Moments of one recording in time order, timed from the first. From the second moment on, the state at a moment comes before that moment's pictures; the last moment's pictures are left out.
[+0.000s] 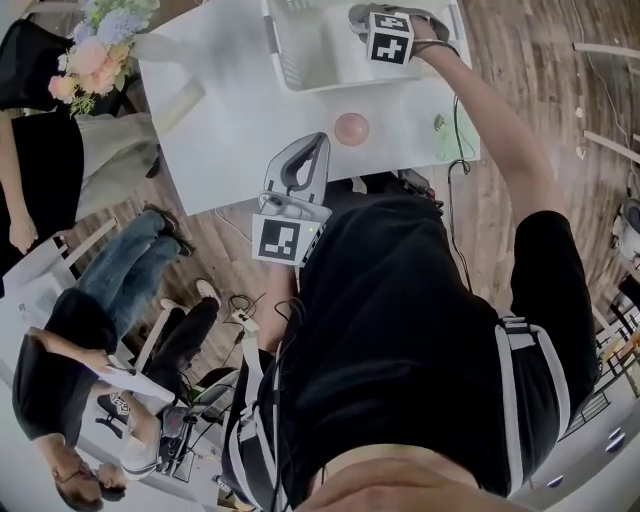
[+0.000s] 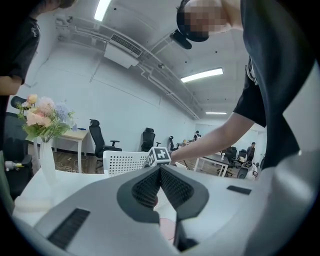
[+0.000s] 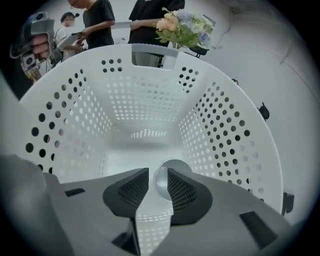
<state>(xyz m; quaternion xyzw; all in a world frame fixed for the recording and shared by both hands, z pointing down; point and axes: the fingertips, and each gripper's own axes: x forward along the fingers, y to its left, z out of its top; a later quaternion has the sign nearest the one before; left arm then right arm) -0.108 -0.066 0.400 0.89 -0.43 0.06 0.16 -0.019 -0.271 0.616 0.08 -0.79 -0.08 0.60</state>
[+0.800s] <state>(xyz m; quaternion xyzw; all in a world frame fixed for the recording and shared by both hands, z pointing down) -0.118 -0.064 0.404 0.88 -0.44 0.06 0.16 -0.013 -0.278 0.640 0.08 -0.78 -0.08 0.62</state>
